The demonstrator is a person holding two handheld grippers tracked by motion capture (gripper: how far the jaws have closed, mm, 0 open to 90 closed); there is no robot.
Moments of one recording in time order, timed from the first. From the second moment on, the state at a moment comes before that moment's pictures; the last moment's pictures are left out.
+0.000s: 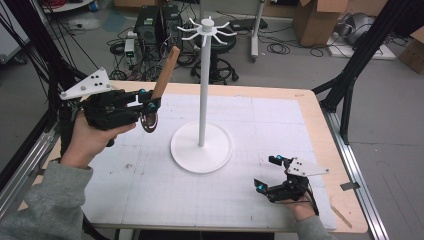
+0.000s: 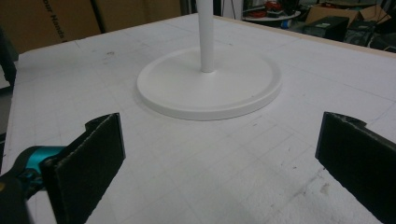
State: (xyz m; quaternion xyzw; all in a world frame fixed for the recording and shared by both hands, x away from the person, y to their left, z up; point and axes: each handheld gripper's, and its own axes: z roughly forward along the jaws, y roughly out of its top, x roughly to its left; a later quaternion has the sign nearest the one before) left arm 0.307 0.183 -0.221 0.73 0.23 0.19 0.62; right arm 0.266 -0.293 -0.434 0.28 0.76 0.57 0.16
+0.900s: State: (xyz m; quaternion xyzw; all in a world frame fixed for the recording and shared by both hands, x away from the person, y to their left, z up) left arm 0.313 0.175 -0.198 0.73 0.22 0.19 0.62; right arm 0.265 -0.293 -0.433 0.27 0.76 0.57 0.16
